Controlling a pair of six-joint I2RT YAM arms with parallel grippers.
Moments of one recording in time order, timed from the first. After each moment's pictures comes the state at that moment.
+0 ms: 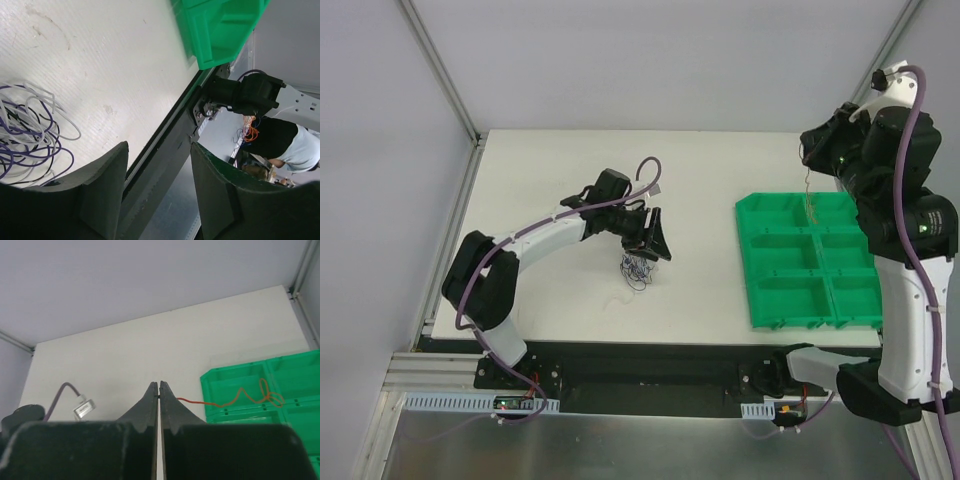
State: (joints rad) left arm -0.60 1.69 1.19 -0.34 0.79 -0.60; right arm 0.25 1.19 1.93 -0.96 0.15 0.37
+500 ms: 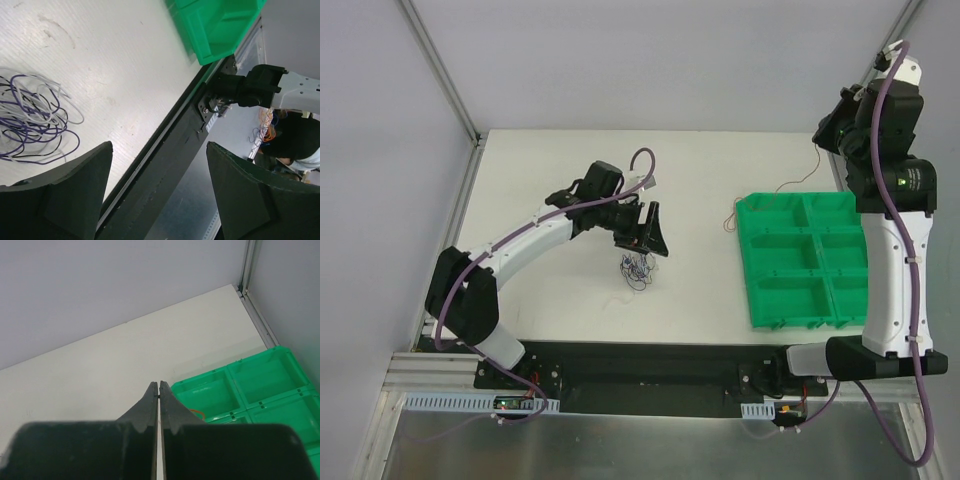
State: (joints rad) left arm -0.60 1.57 1.23 -0.48 0.74 -0.50; right arm 0.11 1.35 1.97 -0.91 0.25 0.32
